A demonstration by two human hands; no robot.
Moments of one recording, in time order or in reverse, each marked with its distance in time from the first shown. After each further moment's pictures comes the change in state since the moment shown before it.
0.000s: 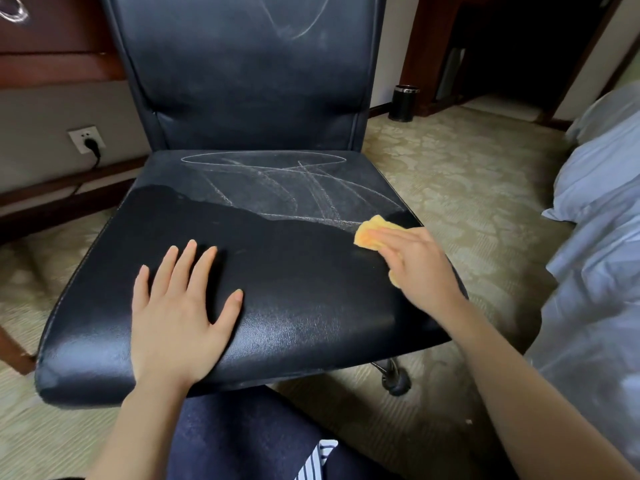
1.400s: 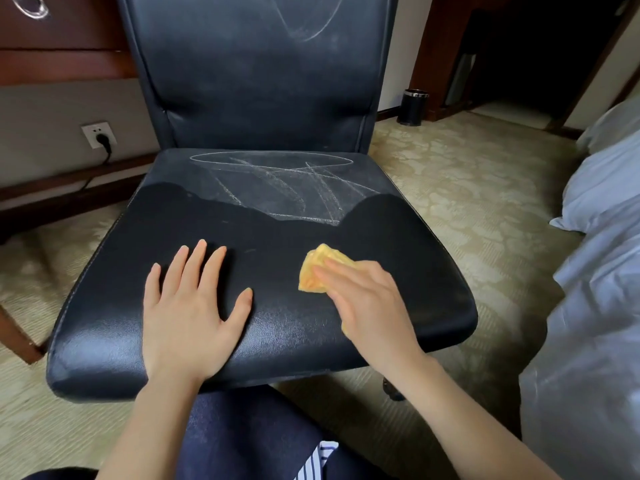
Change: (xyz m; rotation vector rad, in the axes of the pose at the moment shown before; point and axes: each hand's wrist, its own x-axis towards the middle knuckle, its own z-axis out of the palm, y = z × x) left_hand 0.000 0.006 -0.001 0.021 0.002 -0.028; right_hand -0.037 -0.078 0.023 0.047 0.120 -0.227
